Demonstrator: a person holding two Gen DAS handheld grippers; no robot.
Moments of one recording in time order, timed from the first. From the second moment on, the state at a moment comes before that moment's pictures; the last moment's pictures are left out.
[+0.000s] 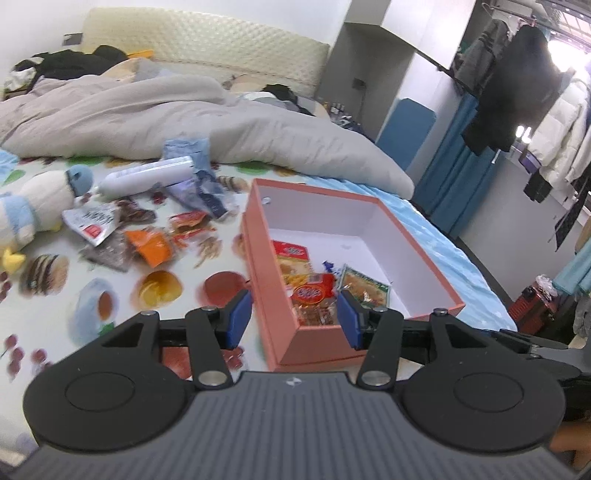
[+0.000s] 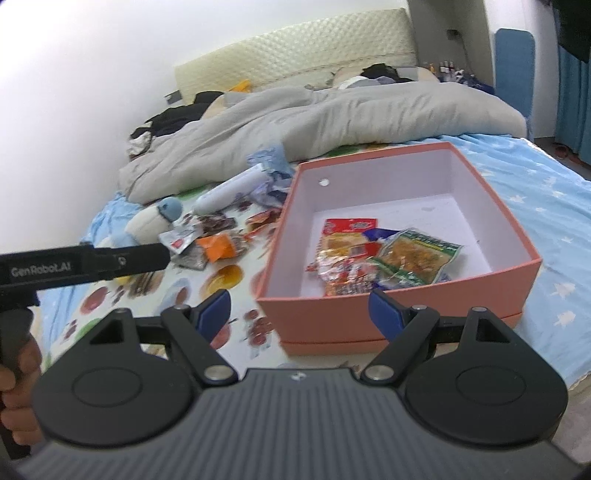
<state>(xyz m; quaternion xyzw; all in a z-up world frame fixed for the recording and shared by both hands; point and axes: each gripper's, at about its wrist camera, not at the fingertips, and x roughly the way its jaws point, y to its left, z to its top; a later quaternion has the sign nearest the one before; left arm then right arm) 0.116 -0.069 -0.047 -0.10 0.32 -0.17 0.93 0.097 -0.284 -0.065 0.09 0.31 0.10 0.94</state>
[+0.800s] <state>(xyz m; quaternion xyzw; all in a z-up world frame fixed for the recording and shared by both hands) 0.050 0.018 -0.056 -0.15 0.32 -0.09 0.93 0.062 -0.222 -0.059 0.08 0.31 0.18 0.93</state>
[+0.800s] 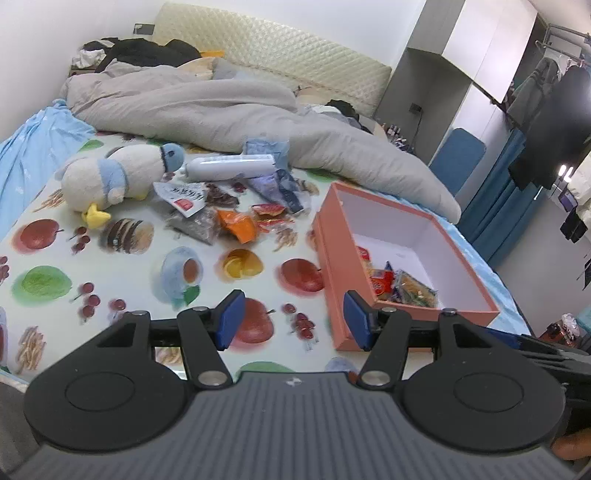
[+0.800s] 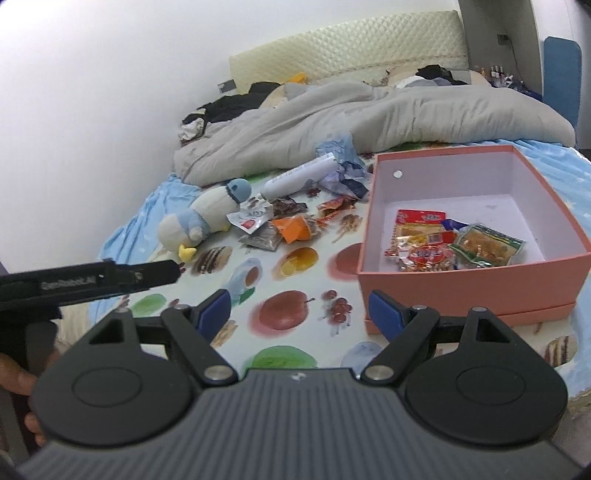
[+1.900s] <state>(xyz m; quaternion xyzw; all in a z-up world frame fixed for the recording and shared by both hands) 0.208 0.089 -0.146 -0.14 0.36 -0.02 0.92 0.205 -0.145 -0.097 -0.02 0.36 0.24 0.90</state>
